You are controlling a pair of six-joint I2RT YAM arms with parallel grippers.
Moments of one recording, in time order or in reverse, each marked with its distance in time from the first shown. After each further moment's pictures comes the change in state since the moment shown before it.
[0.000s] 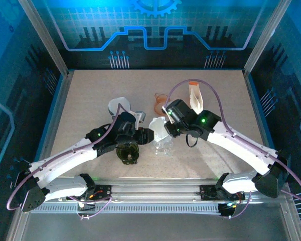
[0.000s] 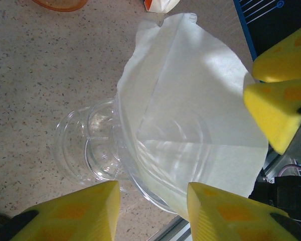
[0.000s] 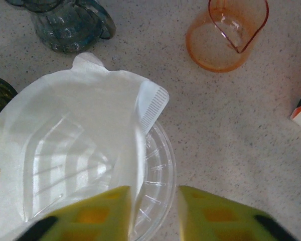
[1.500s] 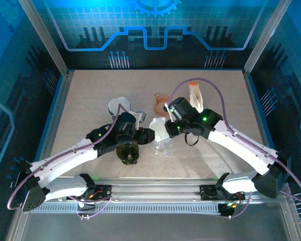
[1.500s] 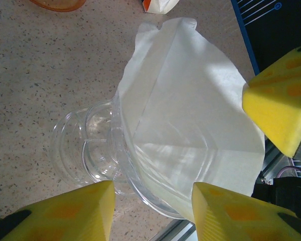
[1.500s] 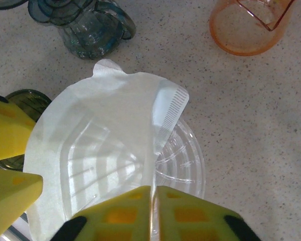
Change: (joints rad) left arm 0.000 0.004 -0.012 0.026 0.003 -0.007; right arm -0.041 0.003 -0.006 0.014 -0.145 0.129
